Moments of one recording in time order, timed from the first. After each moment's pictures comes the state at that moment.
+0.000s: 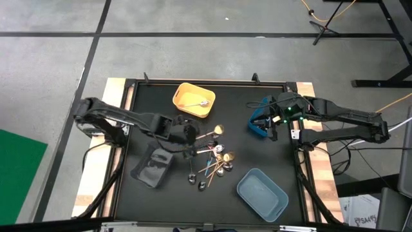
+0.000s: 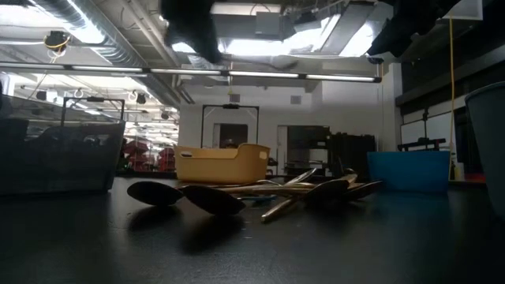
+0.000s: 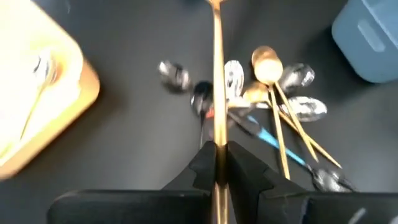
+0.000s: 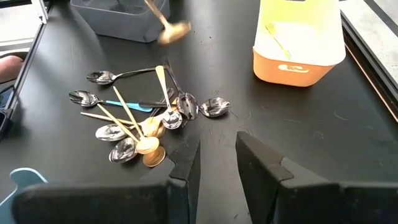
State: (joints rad) left arm -0.17 1.55 1.34 -0.81 -0.28 -0.53; right arm -0.18 0.87 0.92 -0.71 -0.14 0.01
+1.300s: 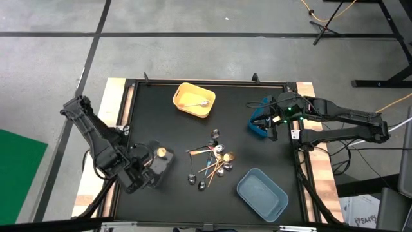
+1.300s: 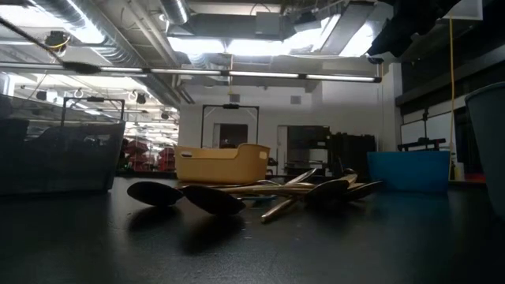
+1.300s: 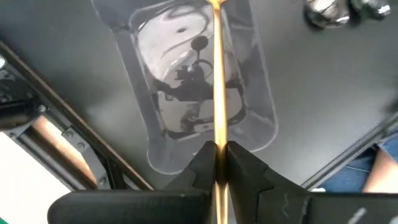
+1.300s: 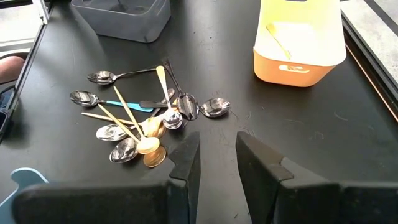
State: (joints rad) left arm -0.80 1.40 1.34 -1.43 -0.15 -1.70; right arm -0.18 0.87 0.92 -0.71 -0.14 0.01
